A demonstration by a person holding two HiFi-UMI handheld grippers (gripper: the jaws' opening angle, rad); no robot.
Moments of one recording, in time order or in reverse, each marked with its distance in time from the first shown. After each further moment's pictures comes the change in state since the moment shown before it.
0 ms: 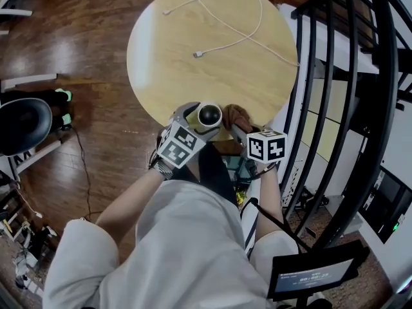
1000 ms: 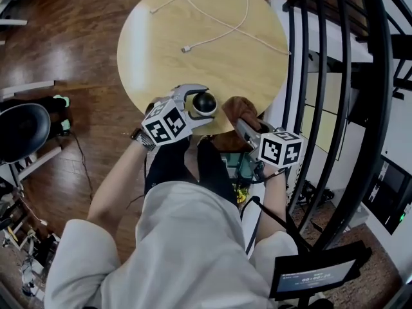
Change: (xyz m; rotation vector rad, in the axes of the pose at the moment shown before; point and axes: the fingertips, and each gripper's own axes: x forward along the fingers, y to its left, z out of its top) left arm 0.006 -0.008 0.040 0.458 -0.038 -0.238; right arm -0.066 0.001 0.024 0.107 -0.209 0.082
